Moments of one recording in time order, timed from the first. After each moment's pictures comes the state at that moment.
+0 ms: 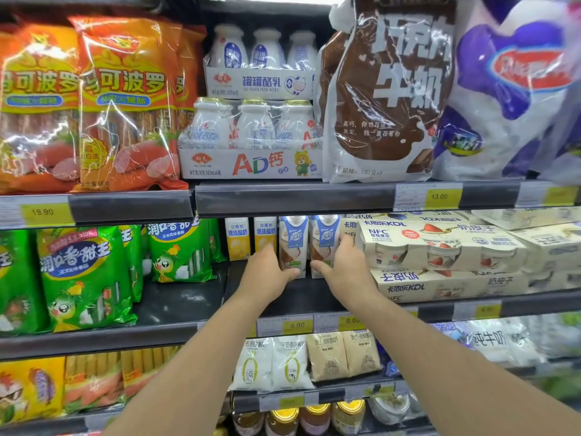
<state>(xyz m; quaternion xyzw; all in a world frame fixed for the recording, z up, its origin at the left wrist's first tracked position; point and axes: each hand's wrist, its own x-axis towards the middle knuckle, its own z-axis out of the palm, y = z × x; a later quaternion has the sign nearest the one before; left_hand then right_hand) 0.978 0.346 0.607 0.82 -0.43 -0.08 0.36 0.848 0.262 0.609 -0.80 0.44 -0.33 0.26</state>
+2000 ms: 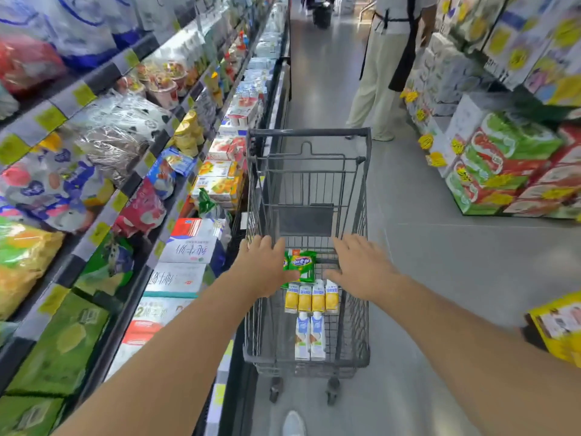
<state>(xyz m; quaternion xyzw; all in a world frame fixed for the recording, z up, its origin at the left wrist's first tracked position) 0.040 0.018 0.389 0.26 -0.95 -0.04 -0.16 -0.097 0.171 0.394 -0.46 0.87 0.02 0.15</state>
